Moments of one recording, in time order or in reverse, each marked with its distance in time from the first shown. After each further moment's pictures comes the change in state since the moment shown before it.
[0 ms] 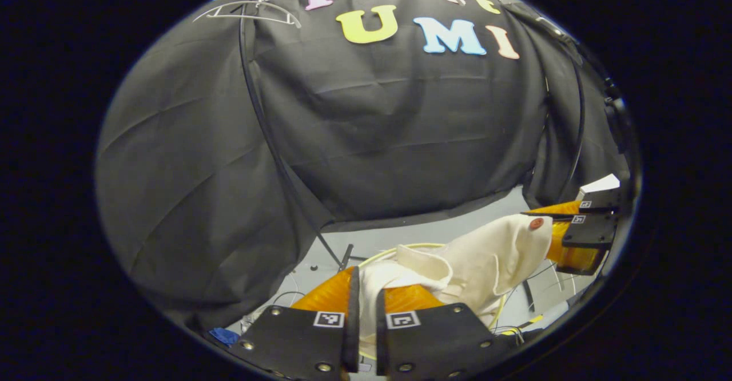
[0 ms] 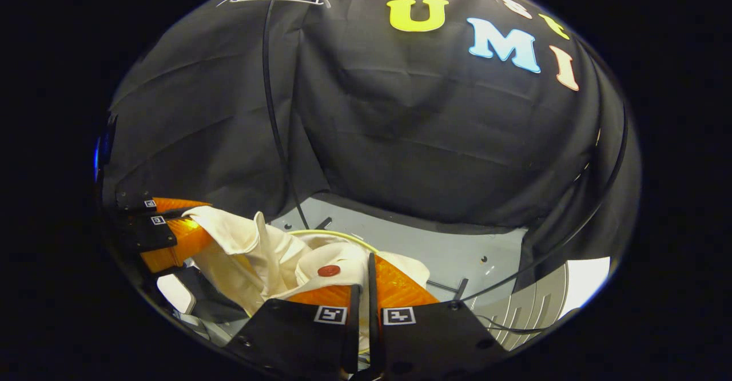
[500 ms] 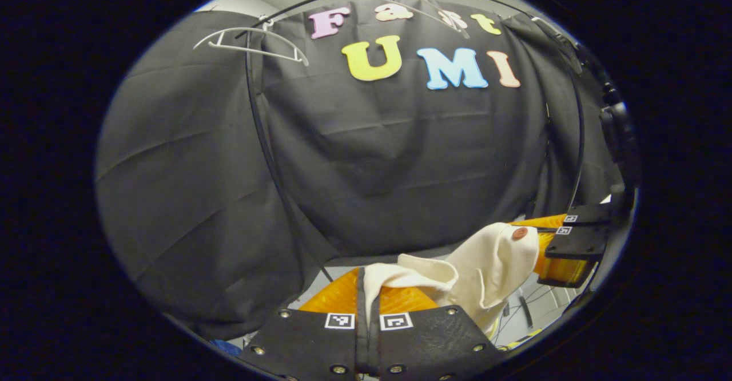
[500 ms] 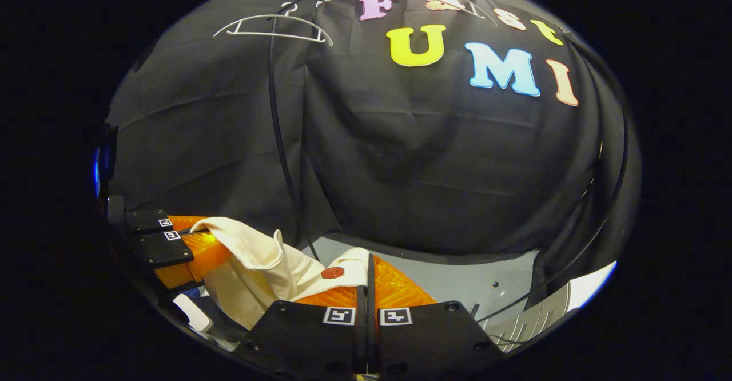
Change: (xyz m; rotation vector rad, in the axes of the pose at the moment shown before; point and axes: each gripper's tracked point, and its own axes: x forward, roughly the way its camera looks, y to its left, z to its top) left arm -0.021 -0.002 0.066 0.010 -0.167 0.021; right arm -0.008 0.012 0.067 0.028 -0.183 0.042
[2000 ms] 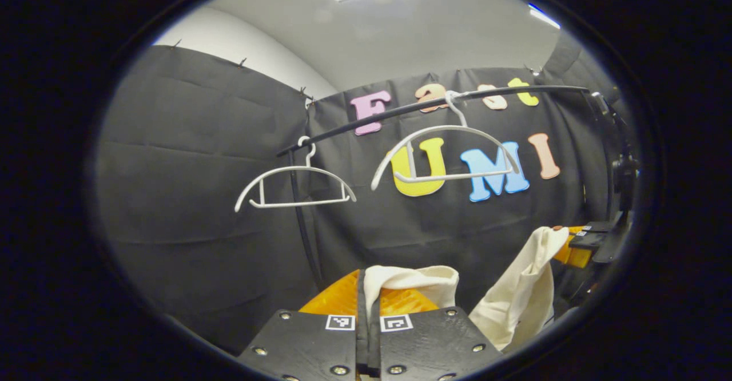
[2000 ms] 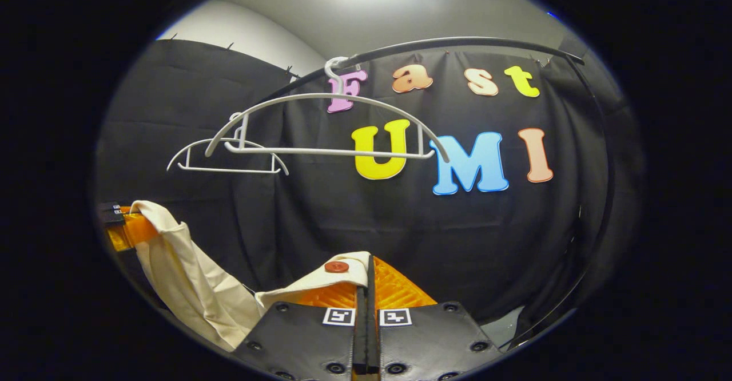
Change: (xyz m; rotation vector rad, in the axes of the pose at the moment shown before) left arm -0.118 0.045 0.316 -0.068 -0.457 0.219; right arm -0.084 -0.099 0.276 0.051 -0.472 -0.051
